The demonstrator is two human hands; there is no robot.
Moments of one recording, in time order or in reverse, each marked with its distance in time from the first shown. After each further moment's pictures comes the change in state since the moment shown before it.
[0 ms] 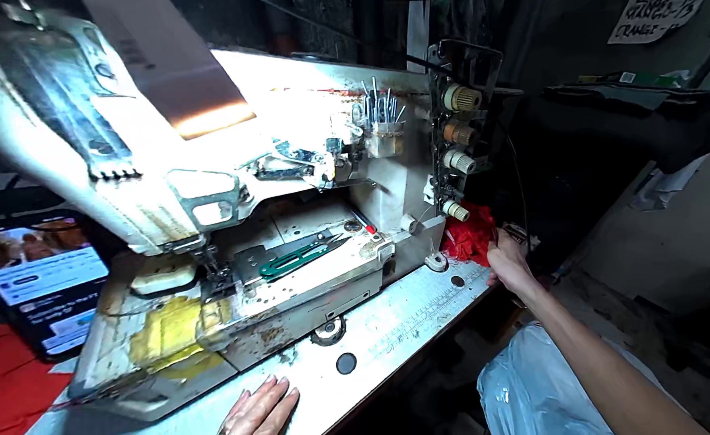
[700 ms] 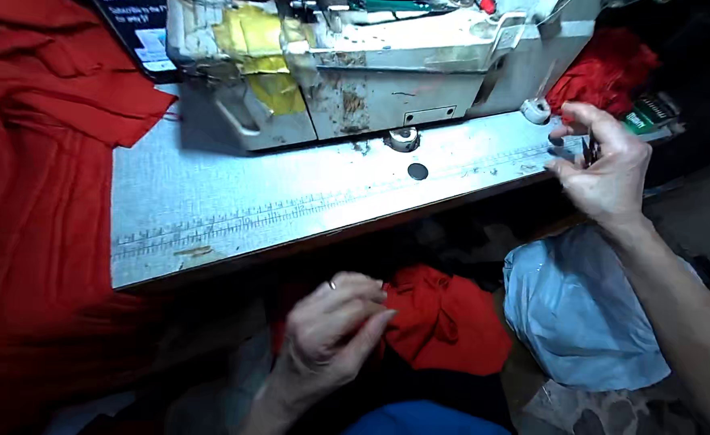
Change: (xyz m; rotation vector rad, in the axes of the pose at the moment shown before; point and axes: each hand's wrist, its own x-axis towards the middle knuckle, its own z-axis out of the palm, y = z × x) left_hand -0.092 0.042 0.045 -0.325 0.260 0.052; right_hand -0.083 0.032 0.018 -0.035 -0.078 -0.931
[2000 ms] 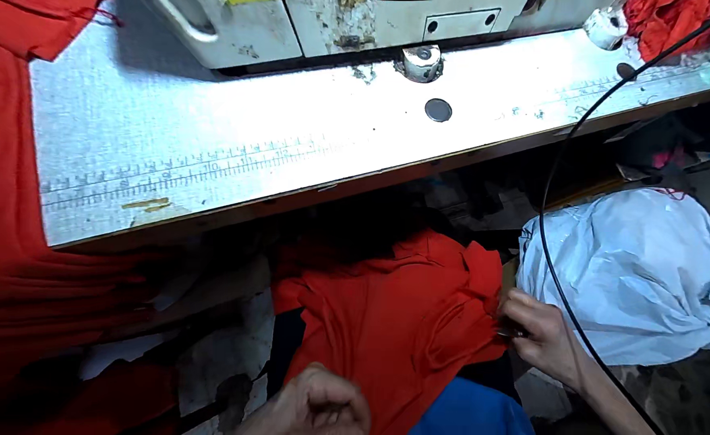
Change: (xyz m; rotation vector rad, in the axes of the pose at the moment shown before) left_hand -0.097 0.023 -0.036 -0.909 -0.638 -0.650; right_hand -0.234 -0.051 0.040 0.316 -0.512 0.056
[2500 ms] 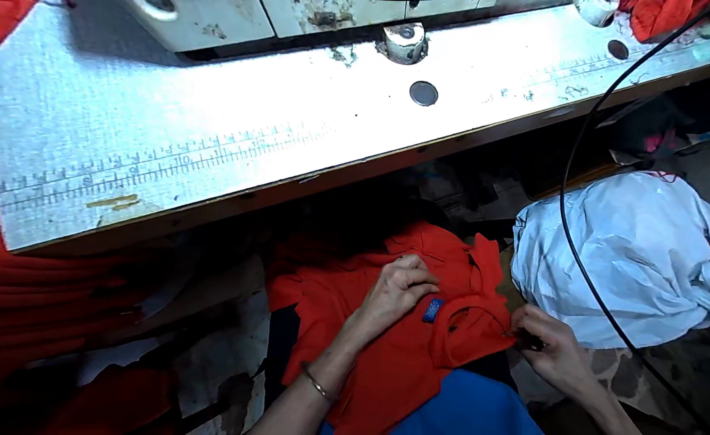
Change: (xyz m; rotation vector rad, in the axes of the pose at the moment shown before) left_hand 0.153 -0.071 0.000 0.664 0.311 0.240; right_hand -0.064 0.008 0.013 0.135 0.085 0.238
